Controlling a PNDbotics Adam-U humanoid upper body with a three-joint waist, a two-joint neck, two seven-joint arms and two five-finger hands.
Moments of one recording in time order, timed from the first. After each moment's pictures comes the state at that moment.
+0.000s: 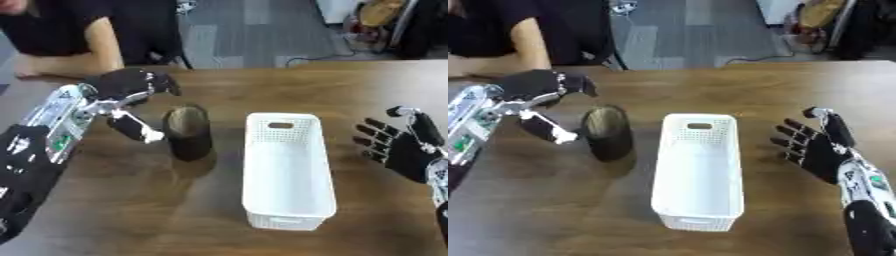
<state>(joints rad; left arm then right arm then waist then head) -0.77 0.52 -0.31 -1.19 -0.88 -0.48 -0.26 -0.37 -0.34 -0.17 -1.37 -0.66 0.64 0.33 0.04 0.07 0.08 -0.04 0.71</state>
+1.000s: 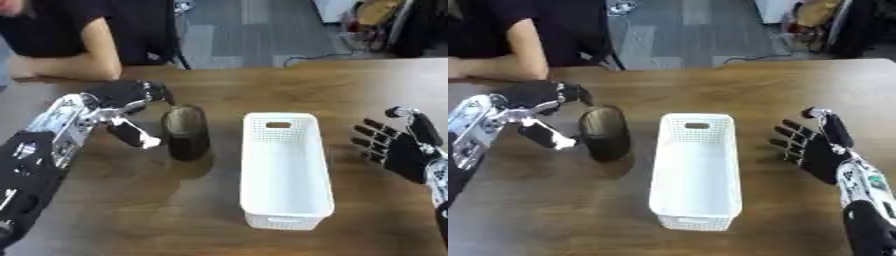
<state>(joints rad) -0.77 0.49 -0.29 -1.10 -0.93 -0.49 -0.23 -0.37 -0.34 -0.16 -1.37 -0.66 0.64 0.34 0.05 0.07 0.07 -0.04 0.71</state>
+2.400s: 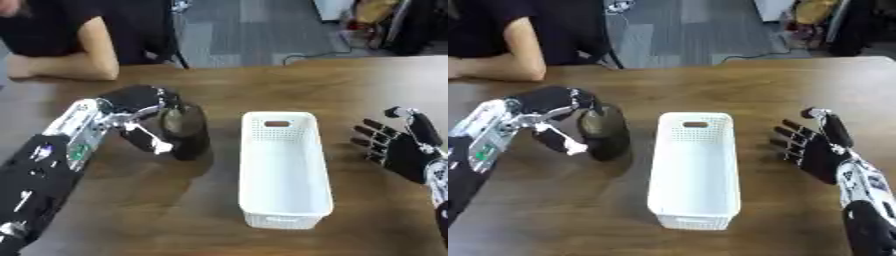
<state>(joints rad) -0.77 0.45 -0.31 -1.08 -0.90 -0.53 -0.25 -0.37 -0.34 -0.16 -1.37 -0.65 0.64 0.34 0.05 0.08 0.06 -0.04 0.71</state>
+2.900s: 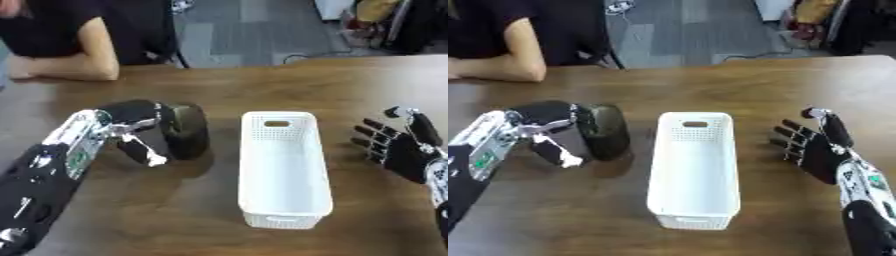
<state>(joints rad) -0.73 0.45 -0.32 -1.02 -0.89 -0.54 -0.31 -0.37 -0.34 -0.16 -1.38 -0.65 0.64 0.34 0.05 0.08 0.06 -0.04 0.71</state>
